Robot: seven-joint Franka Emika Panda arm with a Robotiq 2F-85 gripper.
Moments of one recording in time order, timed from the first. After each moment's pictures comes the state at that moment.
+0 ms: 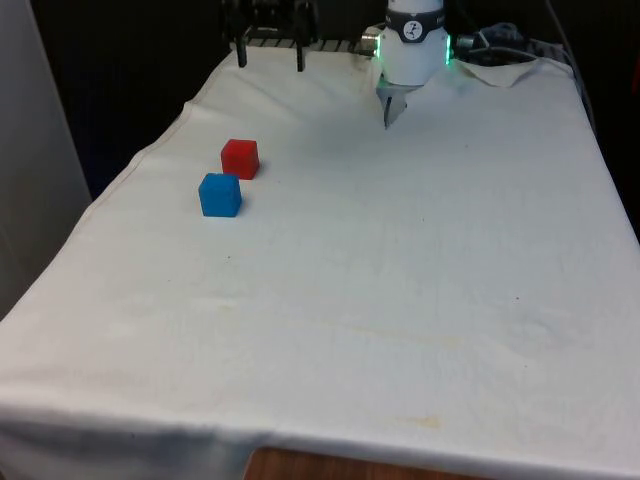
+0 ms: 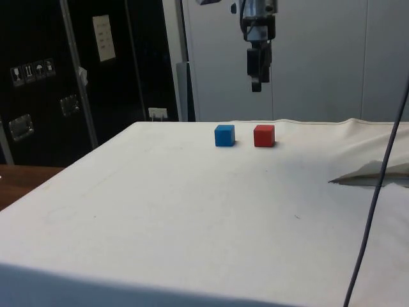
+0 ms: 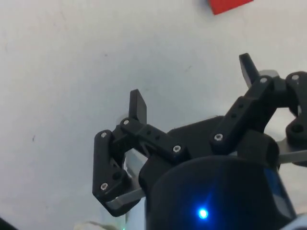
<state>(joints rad) 0.08 -0.14 -0.52 -2.51 -0.15 2.41 -0.31</state>
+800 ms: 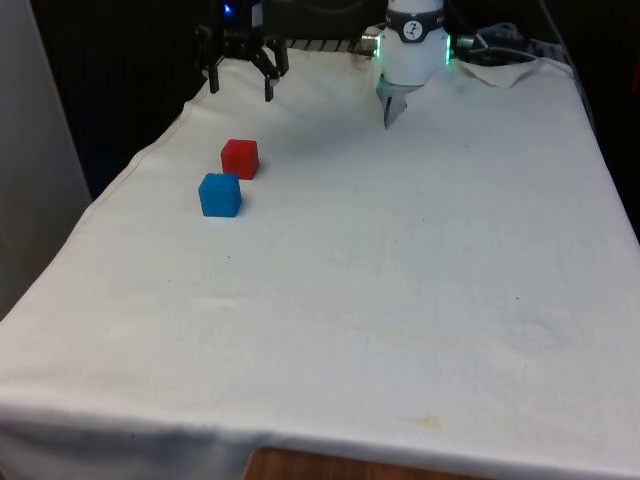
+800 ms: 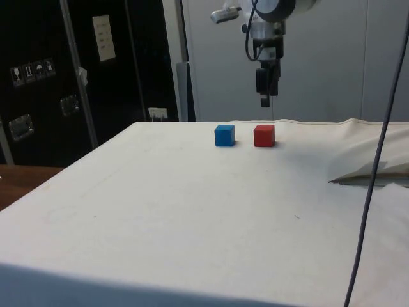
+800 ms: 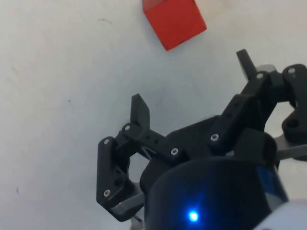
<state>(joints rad) 0.07 0.04 -0.63 -2.51 -0.08 2.60 -0.42</state>
